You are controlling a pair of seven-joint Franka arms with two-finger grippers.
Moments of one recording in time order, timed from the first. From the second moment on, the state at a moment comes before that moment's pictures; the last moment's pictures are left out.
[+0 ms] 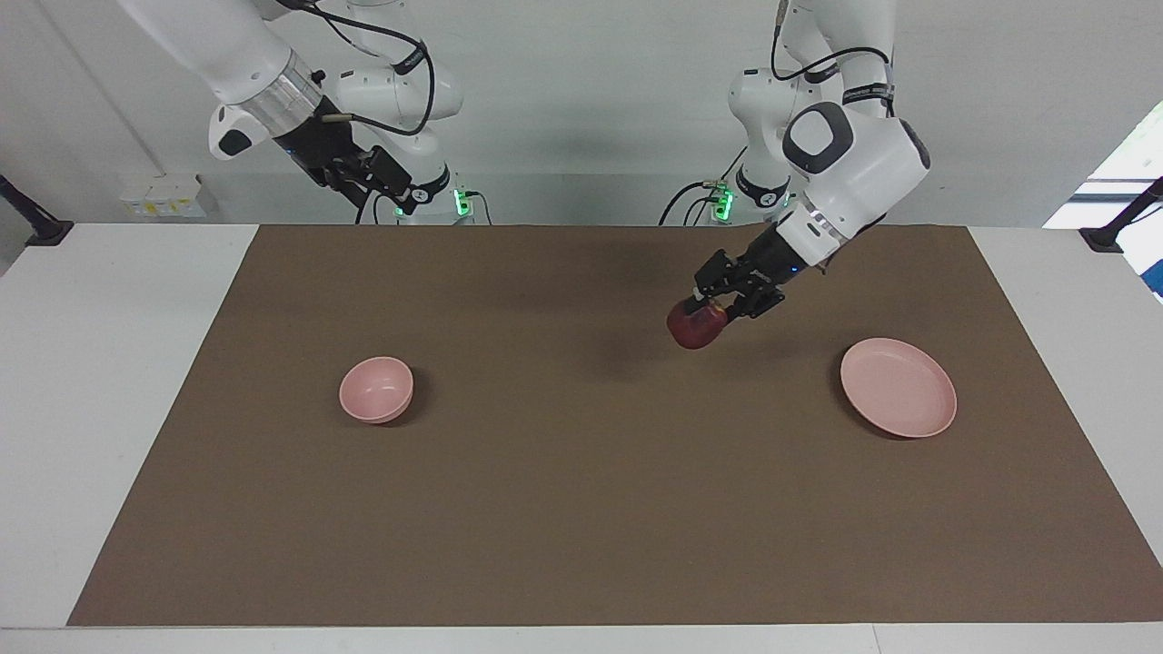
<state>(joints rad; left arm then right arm) -0.28 -0.06 -0.10 -2.12 -0.89 2.35 0.09 0.10 -0.06 -0.07 -1.62 0.40 1.46 0.57</state>
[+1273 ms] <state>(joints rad) -0.29 -0.05 -0.46 -2.07 -1.09 2.74 -0.09 0.18 0.12 -0.07 -1.67 0.79 1.62 1.06</state>
